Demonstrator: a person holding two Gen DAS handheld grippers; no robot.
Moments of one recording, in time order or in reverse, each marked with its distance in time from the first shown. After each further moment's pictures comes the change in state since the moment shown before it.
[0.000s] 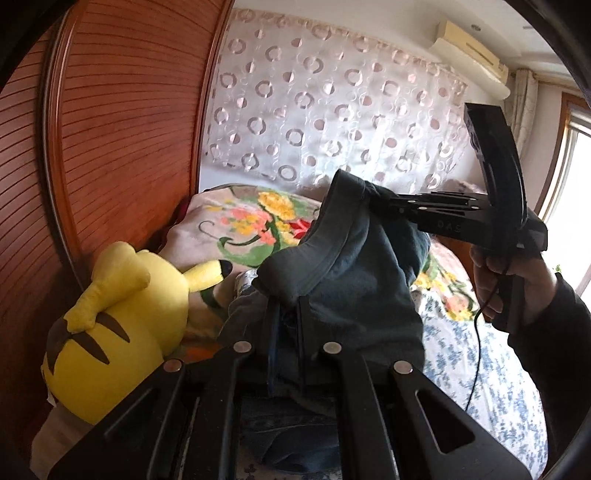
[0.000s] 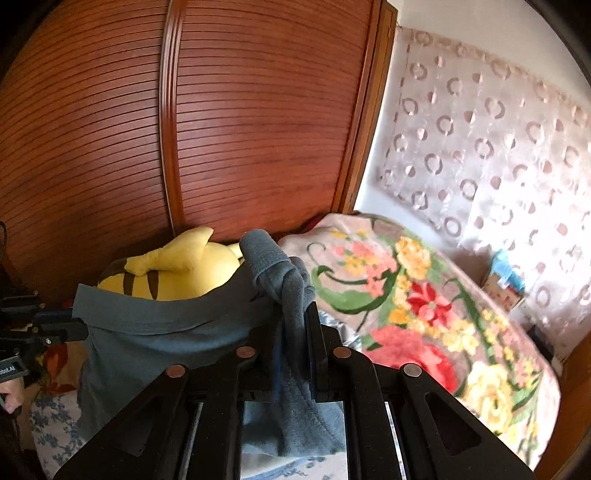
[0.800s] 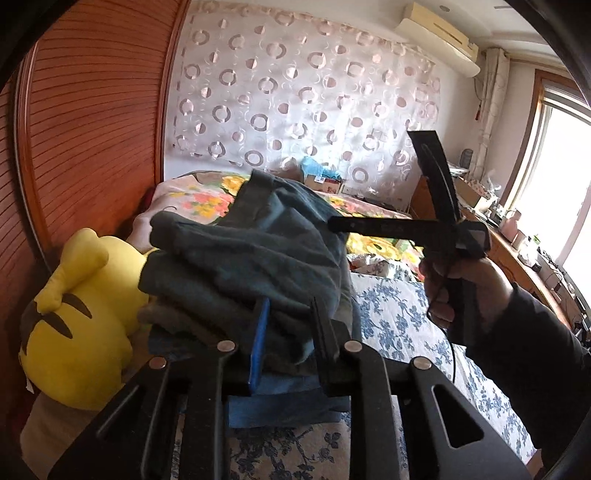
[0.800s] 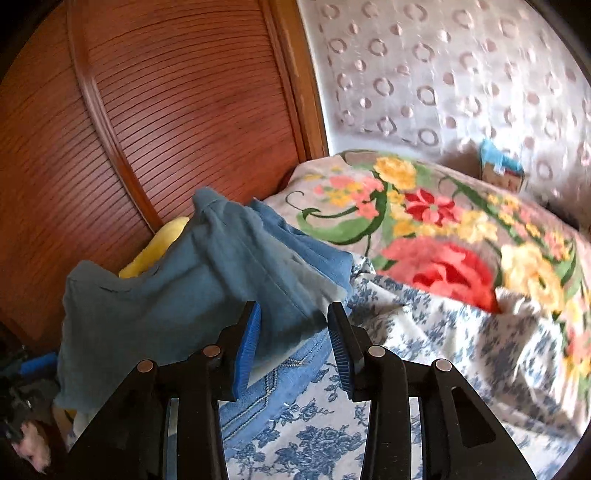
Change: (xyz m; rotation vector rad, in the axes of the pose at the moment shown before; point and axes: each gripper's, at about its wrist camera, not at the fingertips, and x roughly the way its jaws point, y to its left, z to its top) left arm -0.014 -0.051 -0.031 0.067 0.045 -0.108; right arm -0.001 -0.024 -0.058 0.383 0.050 0.038
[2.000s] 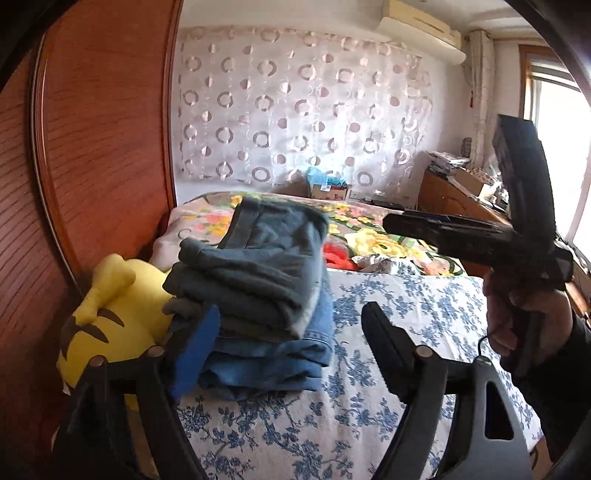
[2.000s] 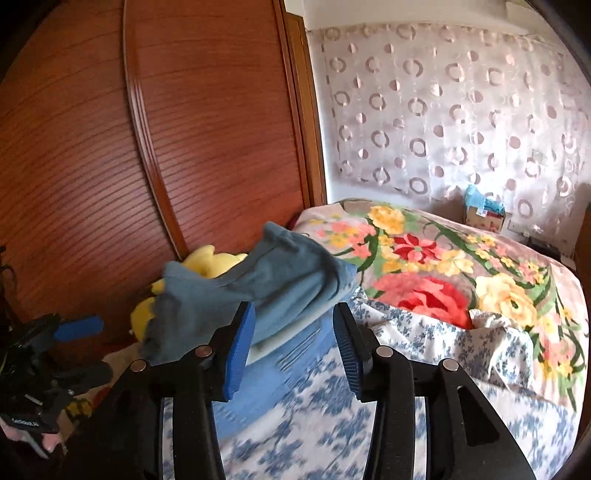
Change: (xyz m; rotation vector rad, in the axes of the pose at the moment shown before) left arm -0.069 -0.046 -0.009 0.109 -0.048 0.090; right arm -0.160 0.087 -0.079 -0.069 -0.193 -0.065
